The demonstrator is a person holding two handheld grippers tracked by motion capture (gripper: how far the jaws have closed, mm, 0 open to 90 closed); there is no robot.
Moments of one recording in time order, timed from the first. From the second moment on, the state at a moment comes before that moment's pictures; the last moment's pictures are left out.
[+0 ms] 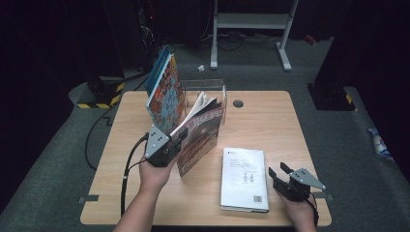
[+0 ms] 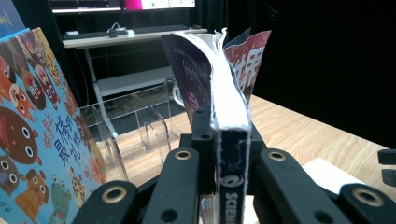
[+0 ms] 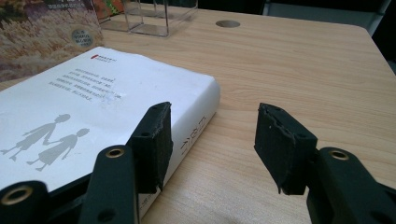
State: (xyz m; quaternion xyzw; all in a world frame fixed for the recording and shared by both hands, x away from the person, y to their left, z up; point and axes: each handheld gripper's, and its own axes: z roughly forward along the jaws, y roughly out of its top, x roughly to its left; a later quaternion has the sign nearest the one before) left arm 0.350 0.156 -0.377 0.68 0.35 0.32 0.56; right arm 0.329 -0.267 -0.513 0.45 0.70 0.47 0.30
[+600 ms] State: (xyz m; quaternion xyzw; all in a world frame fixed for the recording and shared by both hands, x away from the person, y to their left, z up) left arm 0.354 0.150 -0.369 0.68 0.35 0.30 0.57; right arm 0.328 -0.267 -0.513 0.45 0.70 0.47 0.29
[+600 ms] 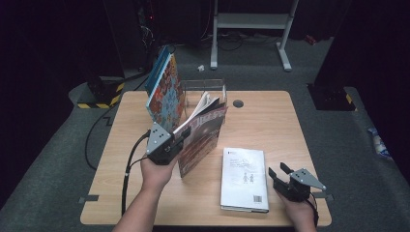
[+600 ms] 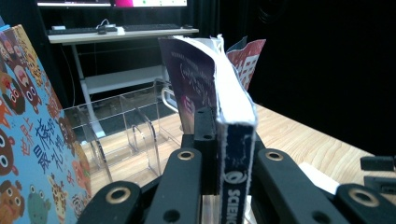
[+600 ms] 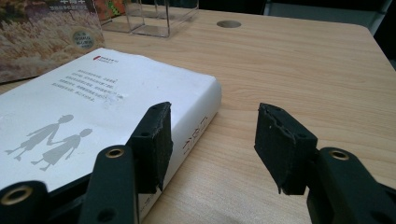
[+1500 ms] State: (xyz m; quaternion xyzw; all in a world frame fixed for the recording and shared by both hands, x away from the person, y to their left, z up) left arm 0.367 0.166 -0.341 0.63 0.42 0.36 0.54; right arm 0.330 -0.276 -0.512 0.47 0.70 0.46 0.30
